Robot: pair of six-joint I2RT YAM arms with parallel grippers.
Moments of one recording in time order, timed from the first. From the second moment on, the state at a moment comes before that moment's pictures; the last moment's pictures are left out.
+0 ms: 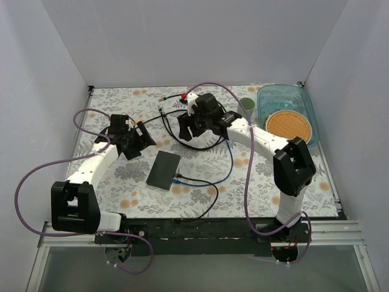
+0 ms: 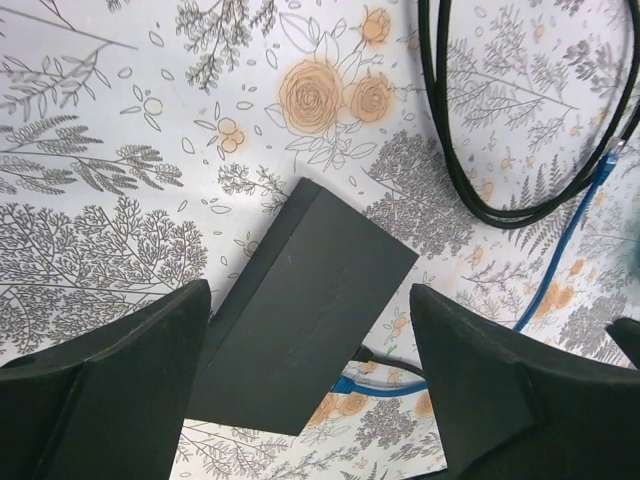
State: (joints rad) left arm -0.12 1.35 0.91 -0.49 0.17 -0.66; right arm 0.74 1.84 1.50 -0.32 -0.24 0.10
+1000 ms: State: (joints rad) left arm -0.09 1.19 1.00 -0.51 0.23 -0.61; right arm 0.68 2.53 2.22 -0.33 -0.33 0.27
